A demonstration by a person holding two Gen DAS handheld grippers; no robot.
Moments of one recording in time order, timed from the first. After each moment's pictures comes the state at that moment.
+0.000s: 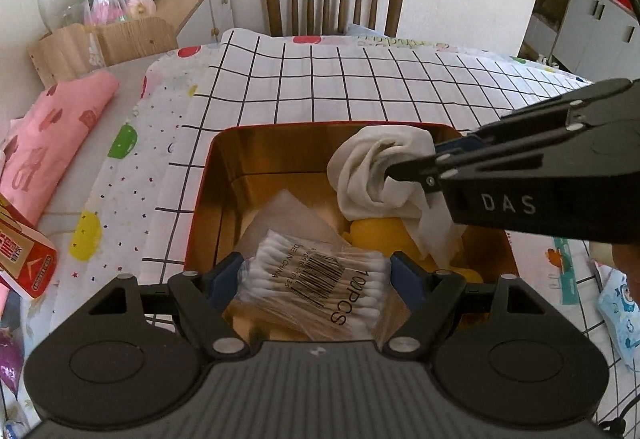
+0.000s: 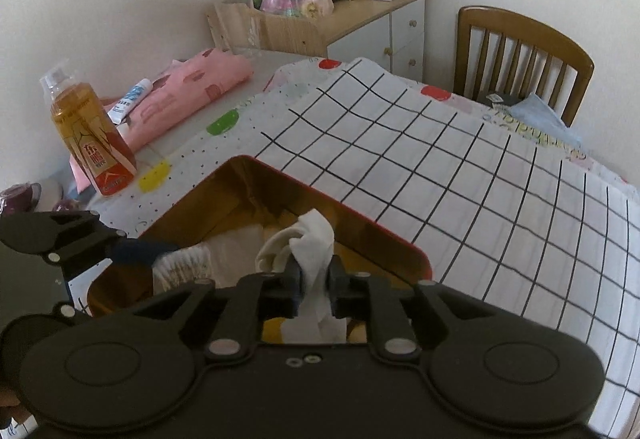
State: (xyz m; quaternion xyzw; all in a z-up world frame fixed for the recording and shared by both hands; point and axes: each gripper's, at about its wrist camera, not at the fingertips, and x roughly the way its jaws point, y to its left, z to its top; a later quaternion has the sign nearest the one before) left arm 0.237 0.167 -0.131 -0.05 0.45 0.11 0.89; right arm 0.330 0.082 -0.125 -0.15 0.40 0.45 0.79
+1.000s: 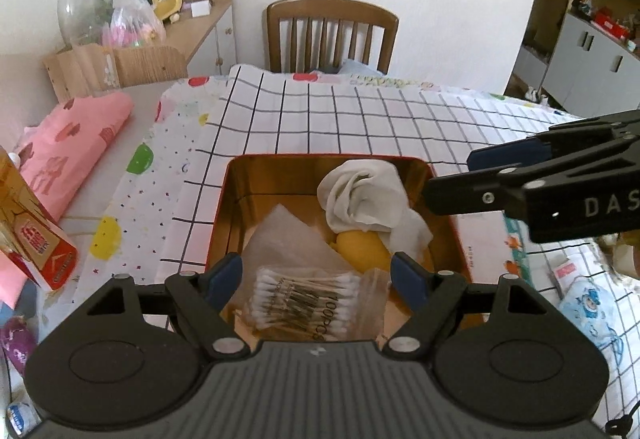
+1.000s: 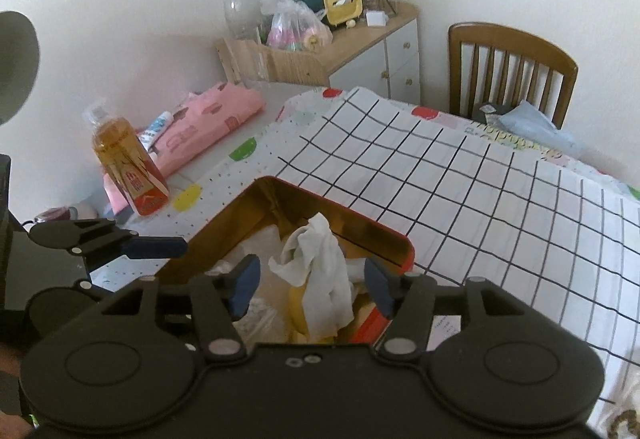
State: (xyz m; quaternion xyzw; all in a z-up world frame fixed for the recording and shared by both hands) left arm 0.197 0.159 -0.092 -0.06 0.40 0.10 0.91; right arm 0.303 0.035 -0.078 -0.10 0.38 0.46 0.80
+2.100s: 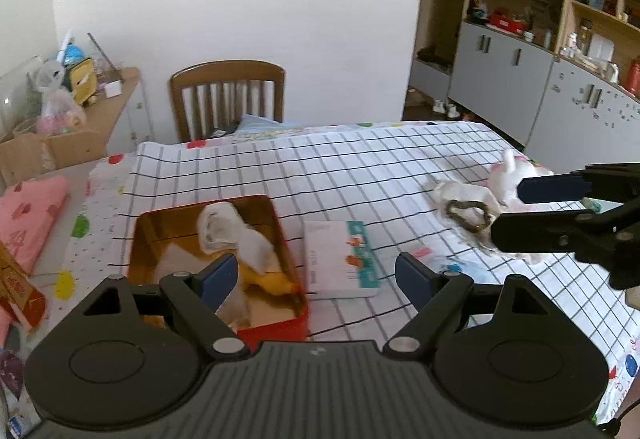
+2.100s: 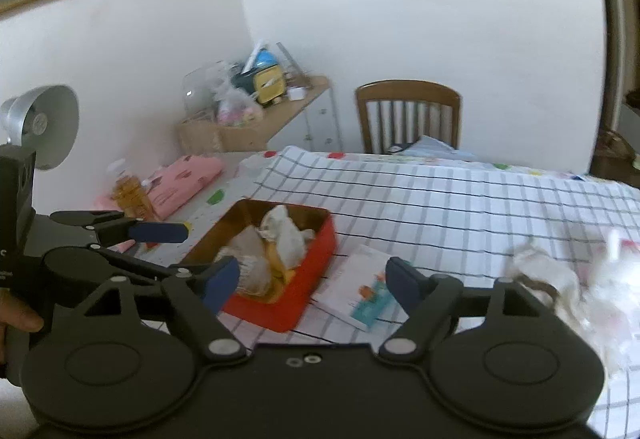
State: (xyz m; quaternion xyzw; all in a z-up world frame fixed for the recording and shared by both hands) left arm 0.125 0.062 -0.029 -0.01 0.33 -0.03 0.94; right arm 0.167 -0.126 -0.019 -0.01 0.30 0.35 0.89
